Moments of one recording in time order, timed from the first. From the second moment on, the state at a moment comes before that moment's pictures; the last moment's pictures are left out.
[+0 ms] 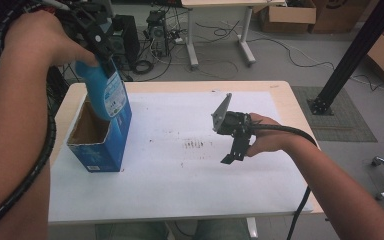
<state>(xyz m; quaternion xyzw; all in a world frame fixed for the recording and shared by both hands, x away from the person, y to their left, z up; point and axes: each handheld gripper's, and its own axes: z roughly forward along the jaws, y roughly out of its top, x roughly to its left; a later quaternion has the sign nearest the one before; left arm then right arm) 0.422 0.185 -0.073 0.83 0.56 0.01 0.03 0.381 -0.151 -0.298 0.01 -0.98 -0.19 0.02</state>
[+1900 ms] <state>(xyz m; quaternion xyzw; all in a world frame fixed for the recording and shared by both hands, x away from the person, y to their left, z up) 0.442 0.251 -0.259 0.73 0.68 -0.03 0.00 0.383 -0.160 -0.306 0.00 -0.99 -0.15 0.03</state>
